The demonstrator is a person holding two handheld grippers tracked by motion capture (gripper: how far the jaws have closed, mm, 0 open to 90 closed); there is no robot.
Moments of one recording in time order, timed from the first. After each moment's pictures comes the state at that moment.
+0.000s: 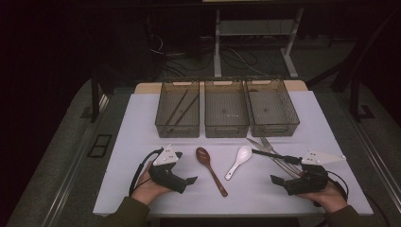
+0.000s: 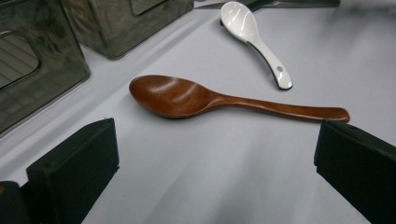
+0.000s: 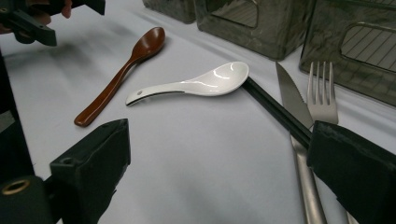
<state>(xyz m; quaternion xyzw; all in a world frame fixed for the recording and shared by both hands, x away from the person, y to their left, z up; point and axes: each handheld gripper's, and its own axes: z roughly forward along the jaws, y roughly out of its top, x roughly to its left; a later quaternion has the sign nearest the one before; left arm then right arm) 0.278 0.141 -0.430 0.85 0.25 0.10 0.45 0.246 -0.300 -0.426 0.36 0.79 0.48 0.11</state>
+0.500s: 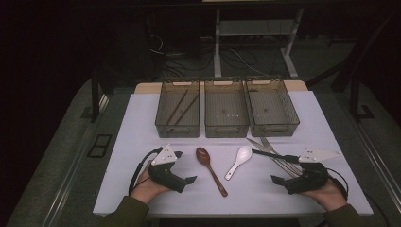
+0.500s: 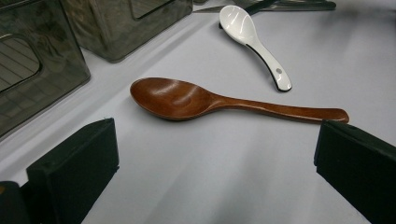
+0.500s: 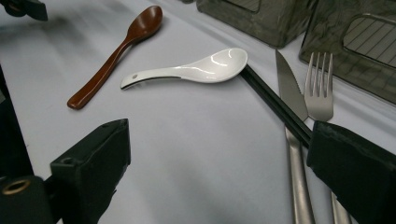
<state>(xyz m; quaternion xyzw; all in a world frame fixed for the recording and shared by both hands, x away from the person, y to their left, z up) 0.281 0.144 -0.431 0.85 0.25 0.10 0.46 0.251 -0.298 -0.420 0.35 0.82 0.44 0.11</state>
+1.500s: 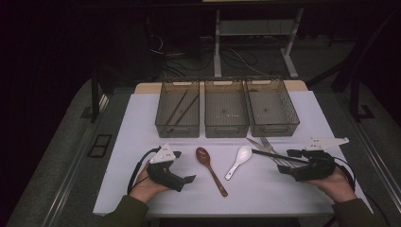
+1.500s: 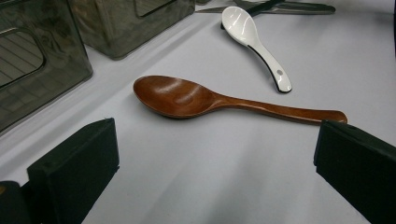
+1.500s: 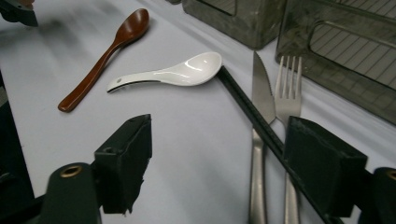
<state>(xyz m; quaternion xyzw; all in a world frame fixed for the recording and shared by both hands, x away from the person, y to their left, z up) 0.282 0.147 -0.430 0.84 0.26 0.08 0.47 0.275 -0.319 -0.405 0.36 0.83 0.43 0.08</state>
